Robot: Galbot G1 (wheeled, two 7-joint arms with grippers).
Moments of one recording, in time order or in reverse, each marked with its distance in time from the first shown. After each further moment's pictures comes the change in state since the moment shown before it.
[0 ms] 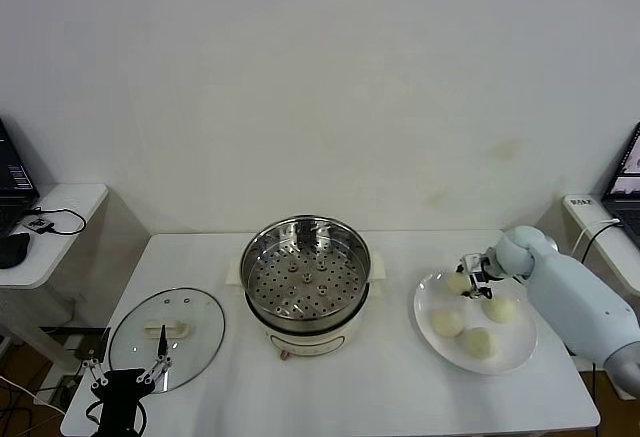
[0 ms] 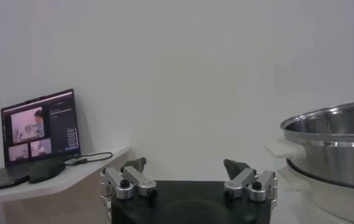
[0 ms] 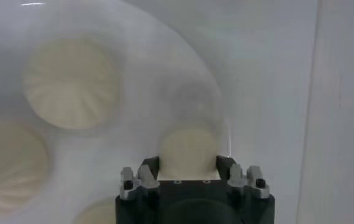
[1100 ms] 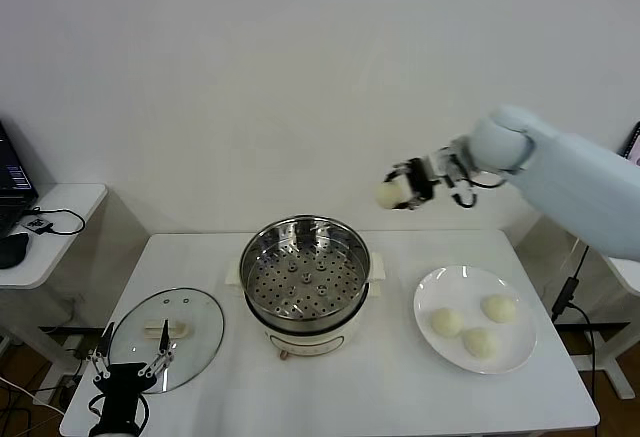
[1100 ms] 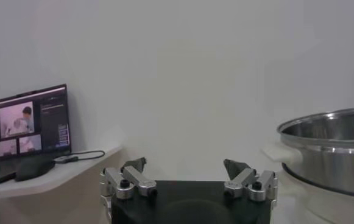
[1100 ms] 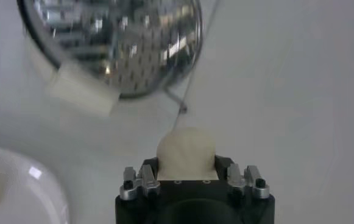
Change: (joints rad) left arm -0.026 0.045 0.006 0.019 -0.067 0.009 0.008; right arm 0.742 0.192 -0.687 0.203 0.554 0.109 0.095
